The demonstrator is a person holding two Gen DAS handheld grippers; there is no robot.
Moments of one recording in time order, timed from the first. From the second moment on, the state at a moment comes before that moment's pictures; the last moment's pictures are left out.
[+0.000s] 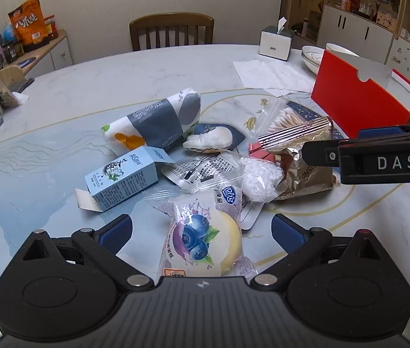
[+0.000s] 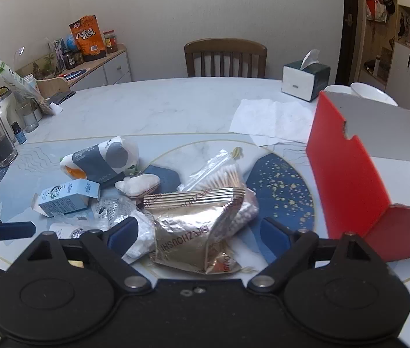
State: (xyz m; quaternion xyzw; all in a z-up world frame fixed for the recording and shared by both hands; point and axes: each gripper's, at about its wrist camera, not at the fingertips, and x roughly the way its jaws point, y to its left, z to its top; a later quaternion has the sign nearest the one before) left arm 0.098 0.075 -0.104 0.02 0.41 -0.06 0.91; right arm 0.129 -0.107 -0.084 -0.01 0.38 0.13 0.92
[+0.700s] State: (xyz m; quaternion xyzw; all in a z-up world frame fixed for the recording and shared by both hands) left arm 0.106 0.081 -0.113 0.01 0.42 -0.08 0.90; right arm 0.148 -0.094 -0.104 0.00 0.41 0.12 0.90
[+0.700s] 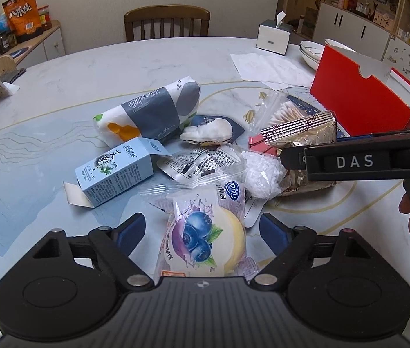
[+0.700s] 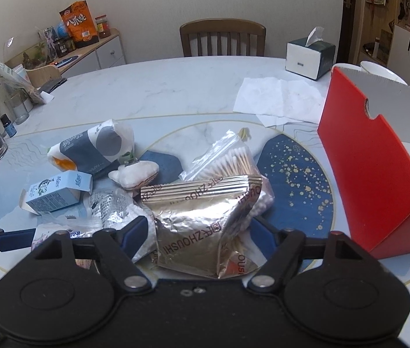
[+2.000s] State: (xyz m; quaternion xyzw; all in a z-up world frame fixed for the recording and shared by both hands) left arm 0.096 0.088 -0.067 -0.01 0.40 -0.15 0.90; right arm 0.116 -0.119 -0.043 0.03 0.40 0.10 0.91
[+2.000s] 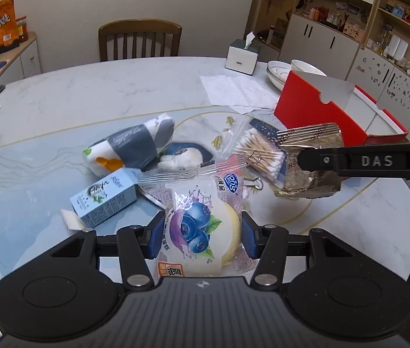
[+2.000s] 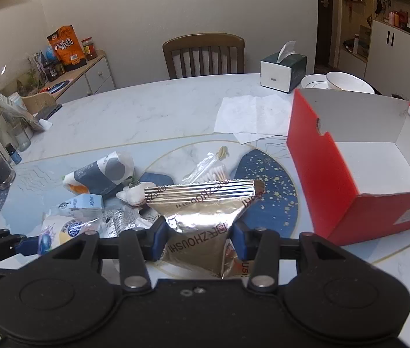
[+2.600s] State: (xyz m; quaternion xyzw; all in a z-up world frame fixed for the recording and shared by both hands) left arm 0.119 0.007 -0.009 0.02 0.38 -0.15 0.91; right arm 0.130 -0.215 0.015 0.04 0.37 0.14 0.92
